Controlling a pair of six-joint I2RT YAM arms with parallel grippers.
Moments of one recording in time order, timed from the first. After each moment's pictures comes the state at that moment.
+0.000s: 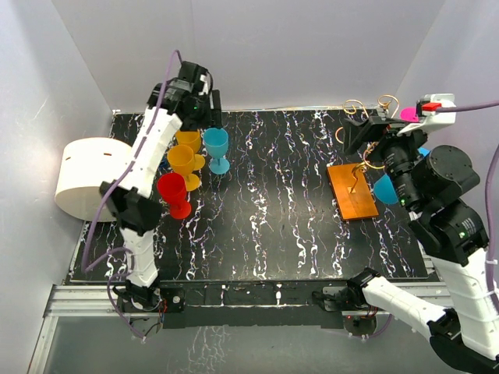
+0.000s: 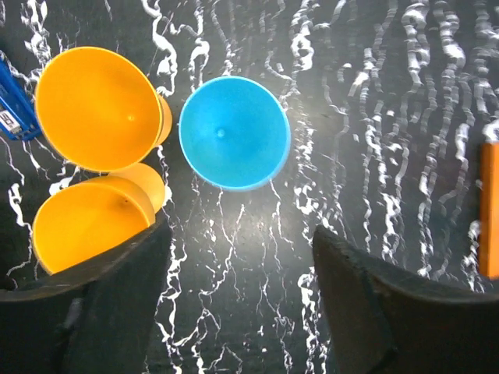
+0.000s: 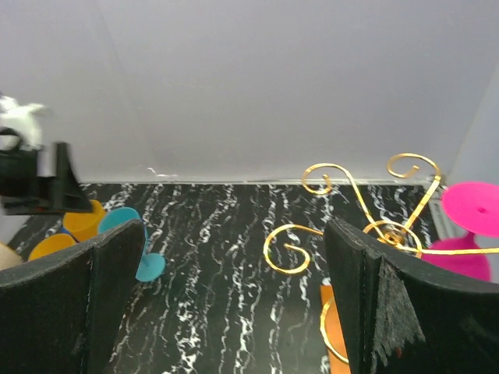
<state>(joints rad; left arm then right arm) -0.40 2.05 2.34 -1.22 -0.14 -0.39 0.52 0.85 1.49 -0.51 0.37 0.11</state>
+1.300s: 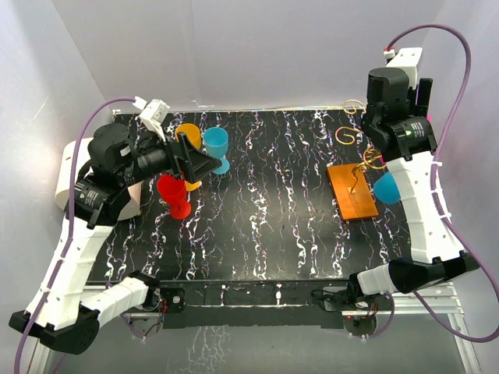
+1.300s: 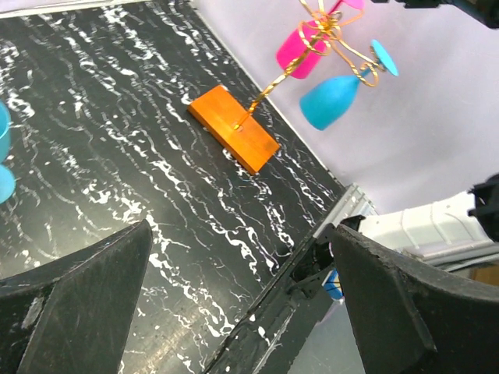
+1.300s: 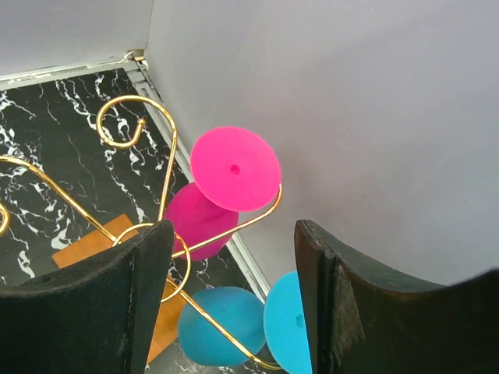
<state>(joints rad) -0.40 1.01 1.42 -0.64 0.51 -0.42 0.24 1.39 1.85 -0.88 0.91 -0.08</state>
